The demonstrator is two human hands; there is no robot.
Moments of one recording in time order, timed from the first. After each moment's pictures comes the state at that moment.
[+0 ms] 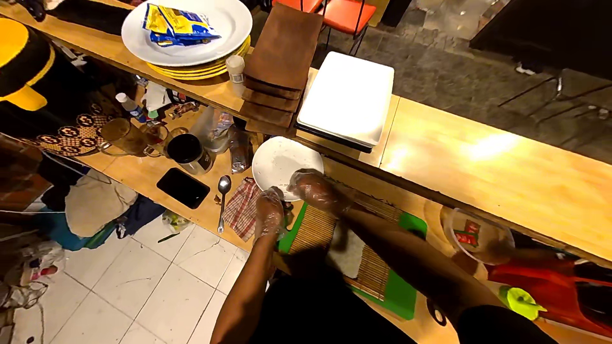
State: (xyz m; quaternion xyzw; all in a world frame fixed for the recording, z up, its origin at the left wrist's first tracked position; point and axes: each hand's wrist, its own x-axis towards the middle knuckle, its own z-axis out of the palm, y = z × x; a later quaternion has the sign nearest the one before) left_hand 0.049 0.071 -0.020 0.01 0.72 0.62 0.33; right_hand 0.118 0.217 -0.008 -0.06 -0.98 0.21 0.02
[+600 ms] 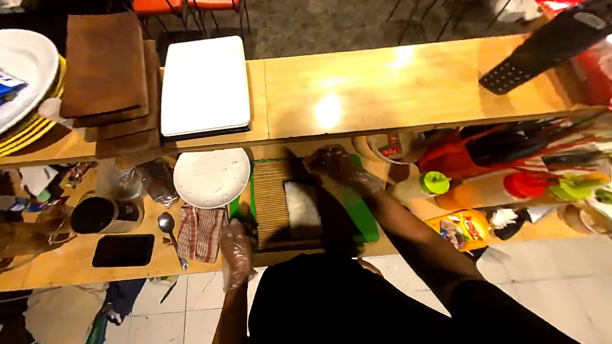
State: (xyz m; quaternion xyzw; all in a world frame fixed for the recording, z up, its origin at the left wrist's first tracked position) left_hand 0.103 0.013 -0.032 0.27 0.80 0.45 0.30; right_hand 0.325 0.255 0.015 -0.37 -0.83 0.37 0.18
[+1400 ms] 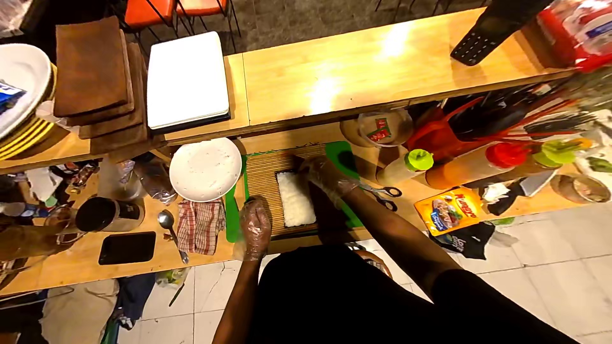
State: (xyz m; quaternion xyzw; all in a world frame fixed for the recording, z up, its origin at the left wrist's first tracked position) left_hand 0.135 0.034 -0.096 0.53 0.75 0.40 0.05; right_hand 0.328 0.214 -0.035 -0.47 -0.81 0.34 0.11
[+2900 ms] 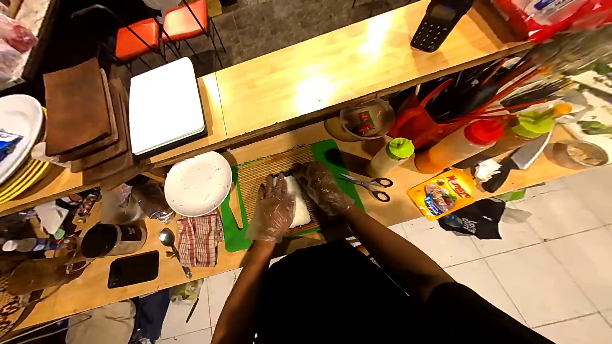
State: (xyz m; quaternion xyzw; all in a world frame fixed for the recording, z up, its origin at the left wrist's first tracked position) left_hand 0.175 0.095 -0.070 0.74 0.66 0.05 0.06; right_hand 0.359 0.168 -0.070 -0.46 -0.83 0.21 0.25
